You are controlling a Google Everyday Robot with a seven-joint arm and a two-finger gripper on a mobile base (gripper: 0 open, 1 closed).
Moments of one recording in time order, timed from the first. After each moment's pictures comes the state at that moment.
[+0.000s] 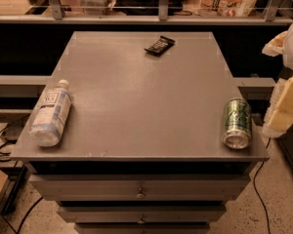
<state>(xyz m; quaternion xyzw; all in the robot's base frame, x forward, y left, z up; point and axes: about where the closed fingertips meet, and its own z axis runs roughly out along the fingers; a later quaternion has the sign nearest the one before) 0.438 -0.217 0.976 -0.60 0.78 -0.03 0.16</state>
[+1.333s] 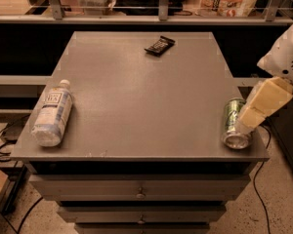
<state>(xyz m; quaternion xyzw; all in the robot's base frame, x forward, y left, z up) 0.457 -0.202 0.947 -0.50 0.84 0.03 0.18</state>
